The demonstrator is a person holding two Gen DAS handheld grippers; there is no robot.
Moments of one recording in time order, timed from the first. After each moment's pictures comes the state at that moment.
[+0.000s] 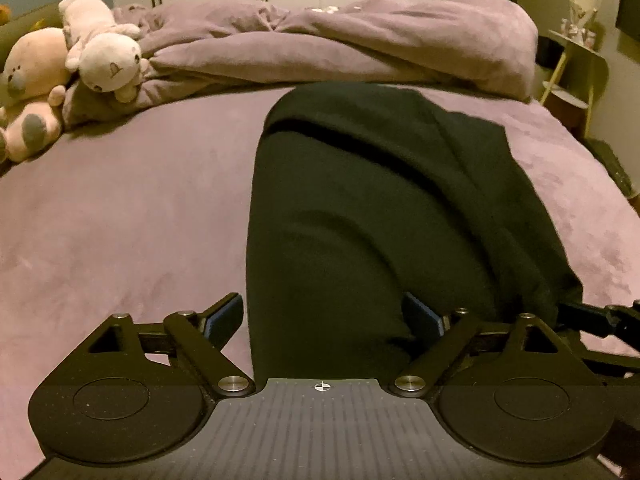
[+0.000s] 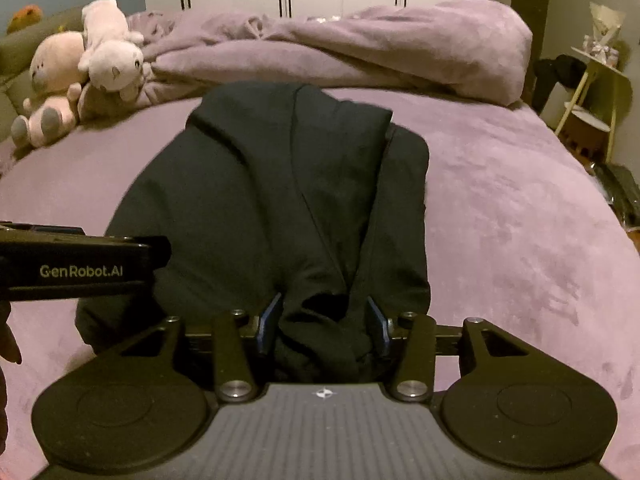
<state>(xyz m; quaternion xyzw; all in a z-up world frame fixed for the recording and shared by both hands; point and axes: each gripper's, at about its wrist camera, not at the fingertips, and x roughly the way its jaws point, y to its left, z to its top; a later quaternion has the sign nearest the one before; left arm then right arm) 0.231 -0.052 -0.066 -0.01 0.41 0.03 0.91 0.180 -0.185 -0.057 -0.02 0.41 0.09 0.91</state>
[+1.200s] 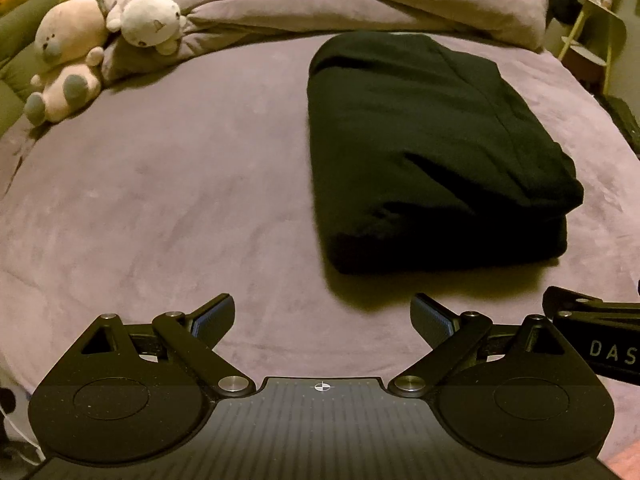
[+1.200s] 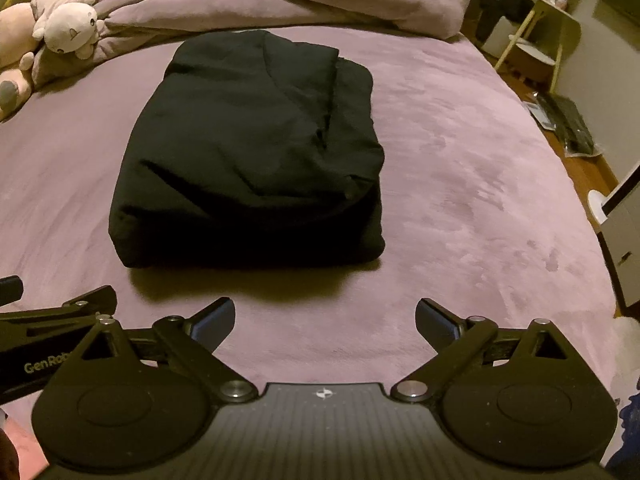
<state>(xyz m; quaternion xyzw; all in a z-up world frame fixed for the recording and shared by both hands) 0.138 -0.029 -0.033 0.01 0.49 0.06 0.87 0.107 -0.166 -0.006 -0.02 0.51 -0.02 0.86</state>
